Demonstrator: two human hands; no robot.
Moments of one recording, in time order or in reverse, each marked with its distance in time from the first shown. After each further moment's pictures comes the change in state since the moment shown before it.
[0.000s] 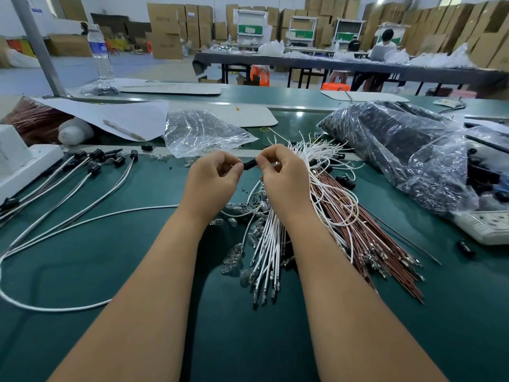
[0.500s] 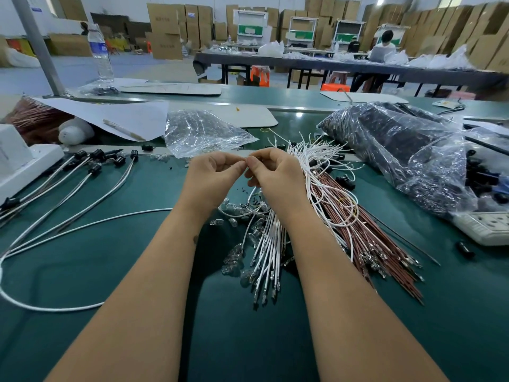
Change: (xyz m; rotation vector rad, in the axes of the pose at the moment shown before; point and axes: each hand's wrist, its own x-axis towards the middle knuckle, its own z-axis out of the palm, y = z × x) left_hand 0.001 0.010 -0.002 -0.282 -0.045 -0.055; right_hand 0.000 -0.012 0.000 0.241 -0.143 0.149
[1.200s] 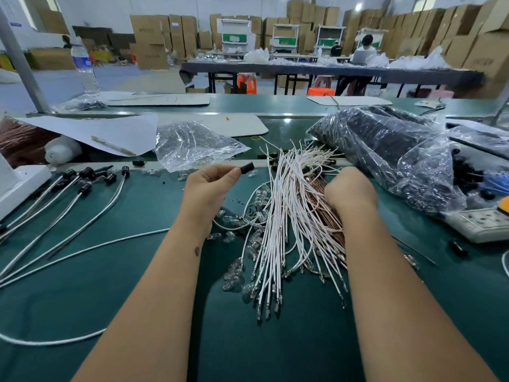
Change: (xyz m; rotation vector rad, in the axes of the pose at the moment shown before) left_hand 0.009 -0.007 0.002 -0.166 0.047 -0.227; right_hand 0.018 0.005 -0.096 -1.005 0.283 0.503
